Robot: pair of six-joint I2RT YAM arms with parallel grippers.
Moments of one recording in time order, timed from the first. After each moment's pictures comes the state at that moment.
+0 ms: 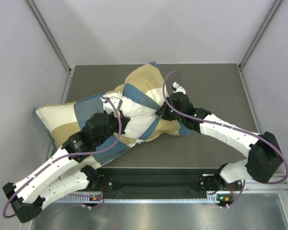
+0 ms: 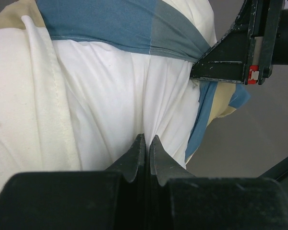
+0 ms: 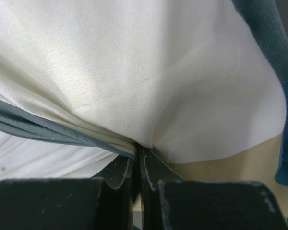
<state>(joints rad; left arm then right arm) -0.80 0.76 0.84 -0.39 -0.24 -0.28 0.74 1.39 1.00 -0.22 0.15 0.79</state>
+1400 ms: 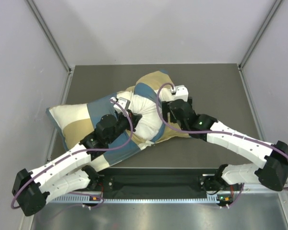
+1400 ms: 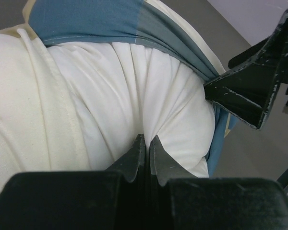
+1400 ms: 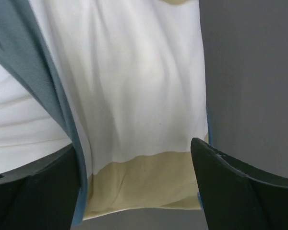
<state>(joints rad) -0.78 0.91 0.61 0.13 -0.12 -0.31 0.88 1.24 0.98 -0.35 0.55 0.41</state>
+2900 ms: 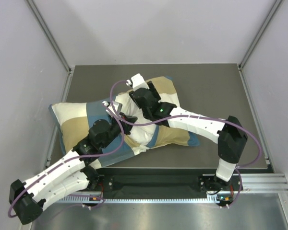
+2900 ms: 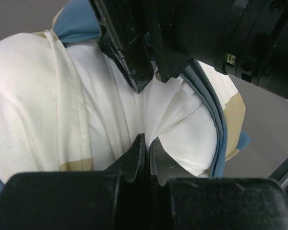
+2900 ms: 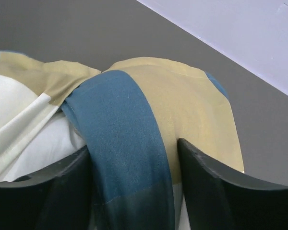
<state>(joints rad) -0.77 0.76 0.55 0.08 -0.12 -0.35 0.99 1.76 1.48 -0.16 0.76 -0.07</state>
